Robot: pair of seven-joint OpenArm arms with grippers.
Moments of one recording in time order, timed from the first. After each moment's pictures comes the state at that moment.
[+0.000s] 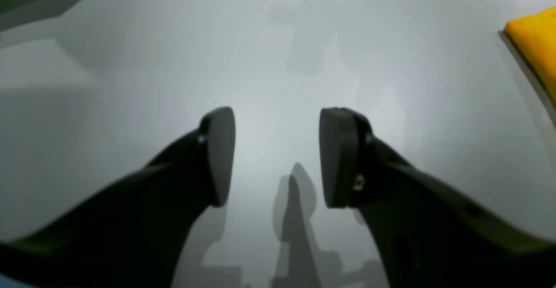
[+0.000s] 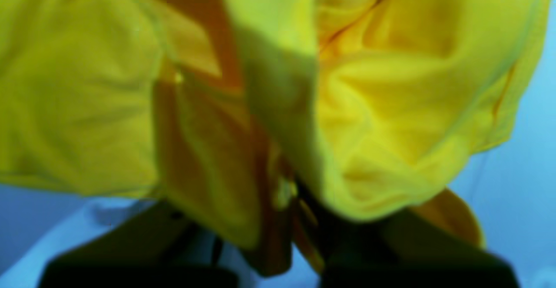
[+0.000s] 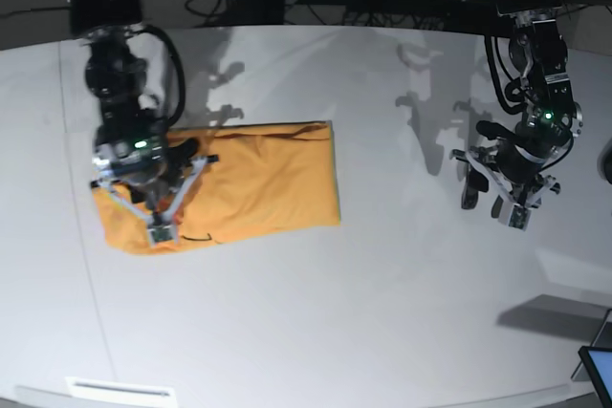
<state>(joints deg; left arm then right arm) 3.6 -22.7 -16.9 95.8 -17.3 -27.2 40.8 4.5 6.8 -11.7 100.4 -3.0 -0.3 -72.5</state>
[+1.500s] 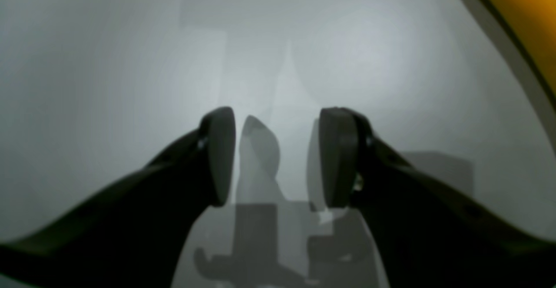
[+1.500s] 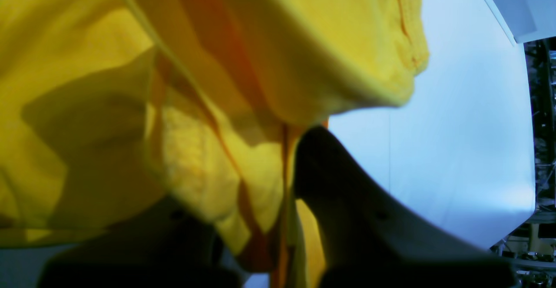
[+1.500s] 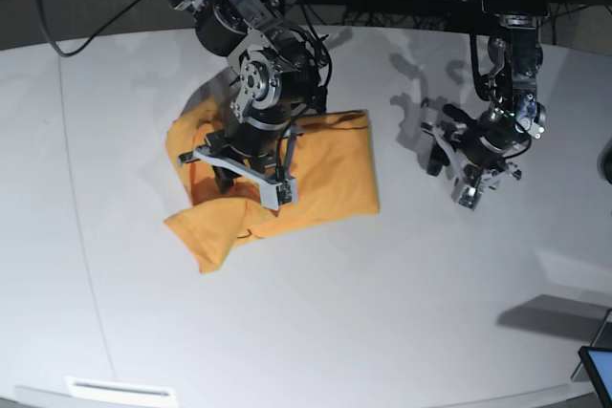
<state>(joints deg) 3.3 -23.0 -4.8 87.3 -11.6 -27.2 39.7 -1.1 -5.2 -38.3 95.5 -48.5 -21.1 -69.8</state>
